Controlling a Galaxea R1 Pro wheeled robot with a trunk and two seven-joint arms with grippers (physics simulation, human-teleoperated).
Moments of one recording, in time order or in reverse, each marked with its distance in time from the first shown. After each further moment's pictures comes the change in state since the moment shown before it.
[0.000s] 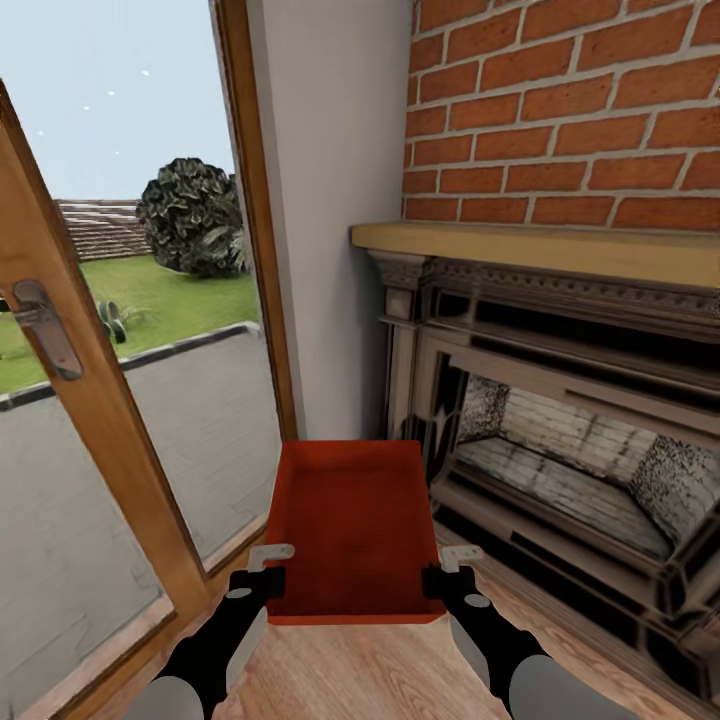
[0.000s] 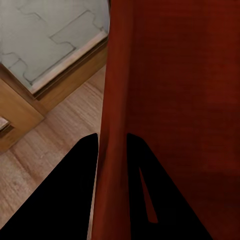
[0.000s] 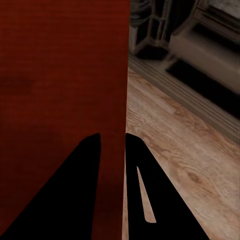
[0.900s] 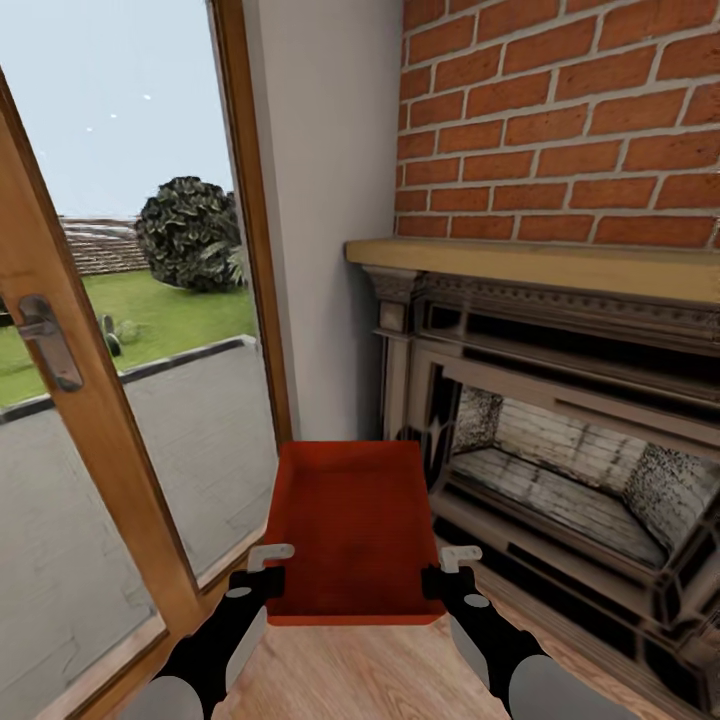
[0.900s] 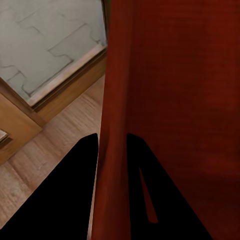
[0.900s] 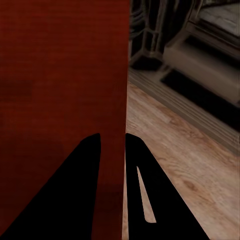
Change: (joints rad) left arm 0.000 0.001 0.000 -0.004 -0.001 0.010 0.000; right arm 0.000 0.002 0.000 0.000 -0.002 0.006 -0.001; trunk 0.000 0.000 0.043
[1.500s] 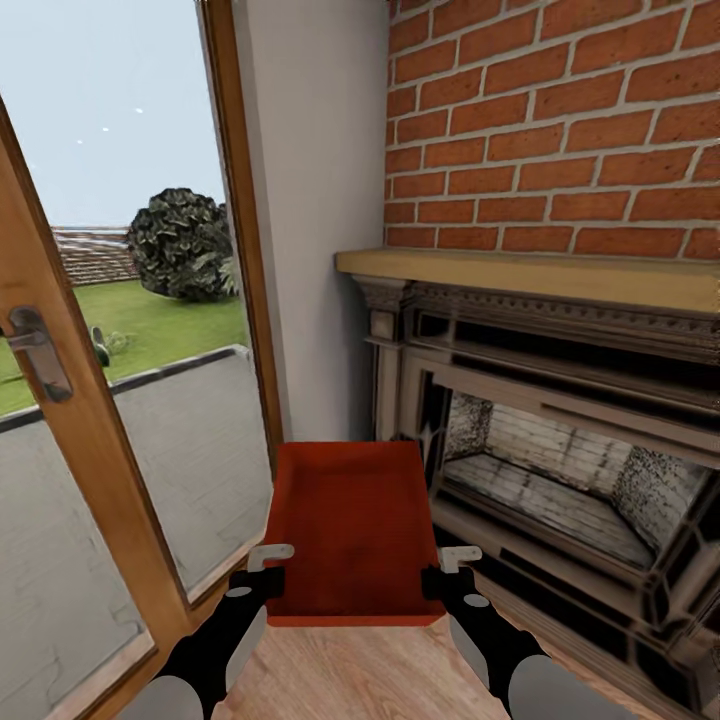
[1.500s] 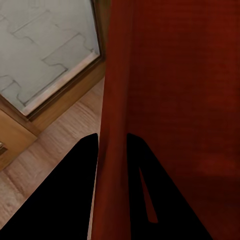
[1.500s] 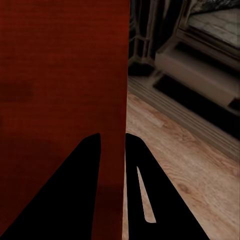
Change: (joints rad) left arm 0.000 0.000 0.001 -0.002 -0.002 0.008 0.000; right arm 0.000 0.001 0.000 0.000 -0.001 0.005 -0.001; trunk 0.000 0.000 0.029
